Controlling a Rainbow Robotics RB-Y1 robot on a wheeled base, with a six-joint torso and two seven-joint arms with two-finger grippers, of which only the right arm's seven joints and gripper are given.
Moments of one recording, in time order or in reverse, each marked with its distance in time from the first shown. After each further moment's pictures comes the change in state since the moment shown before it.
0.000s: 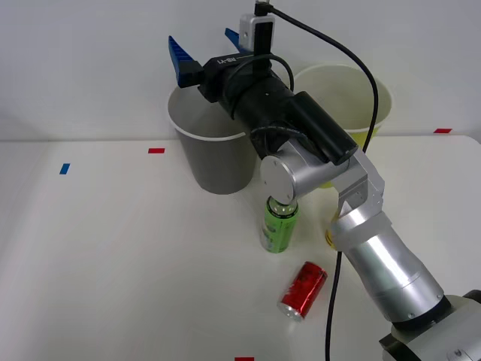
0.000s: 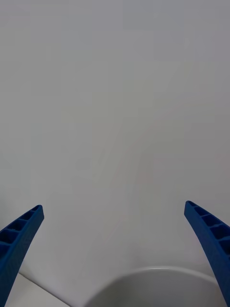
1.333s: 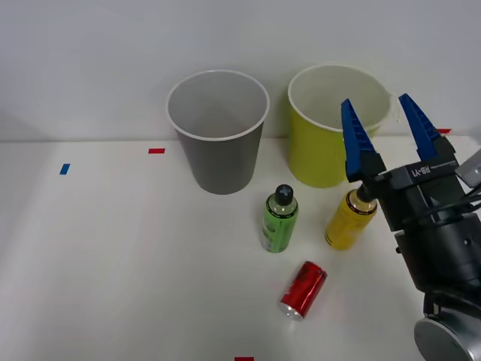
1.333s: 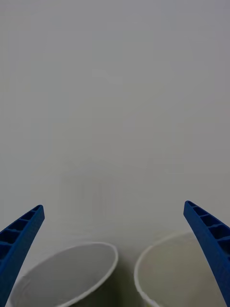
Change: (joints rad) arm 0.892 -0.359 -0.121 -0.668 -0.061 -0.443 -0.047
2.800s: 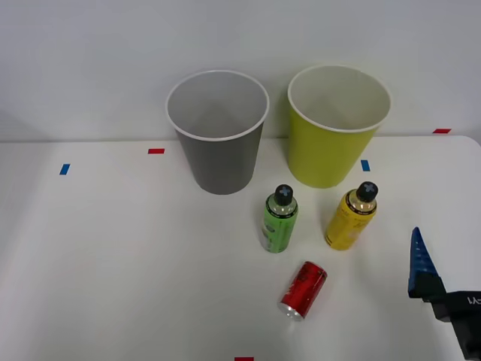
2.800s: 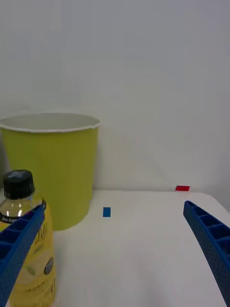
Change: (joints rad) arm 0.583 0.190 -0.188 -0.033 0.364 -0.026 0.072
